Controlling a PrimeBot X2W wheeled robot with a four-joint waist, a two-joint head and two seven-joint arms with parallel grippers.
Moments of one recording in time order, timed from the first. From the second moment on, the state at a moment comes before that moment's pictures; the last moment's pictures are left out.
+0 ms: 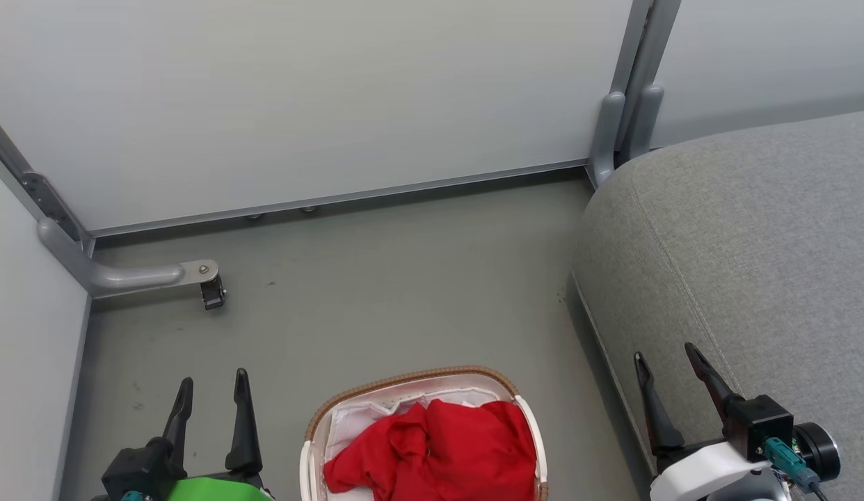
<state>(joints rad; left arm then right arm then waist) 0.07 0.05 -0.04 0.19 -0.29 -0.09 -0.26 0.03 -0.05 0.05 0.17 0.08 0.13 -0.26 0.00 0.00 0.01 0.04</state>
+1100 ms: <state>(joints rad) -0.13 0.05 -0.13 0.22 -0.18 -0.12 -0.26 -0.10 -0.05 0.02 0.10 0.06 0.13 -0.26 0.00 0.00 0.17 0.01</state>
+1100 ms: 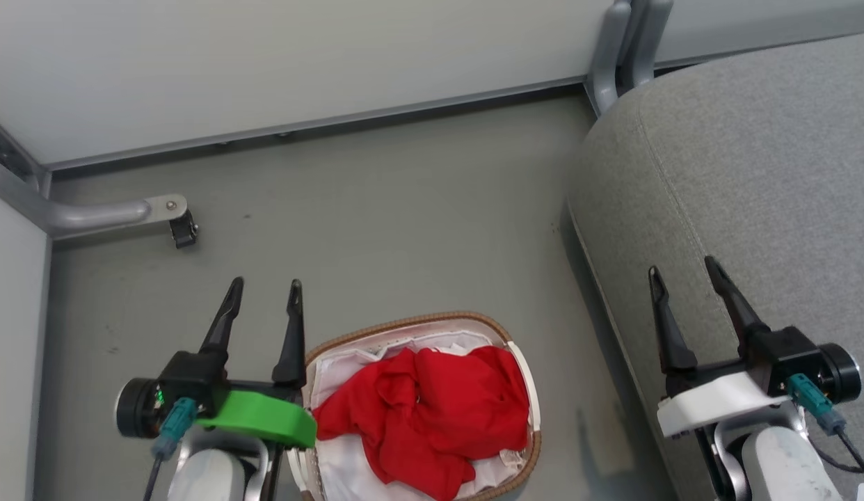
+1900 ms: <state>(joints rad) -0.73 0.18 -0.76 0.87 -0.18 -0.13 -0.21 -0.33 -0.05 0.07 0.00 0.13 0.13 -0.26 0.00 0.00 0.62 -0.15</state>
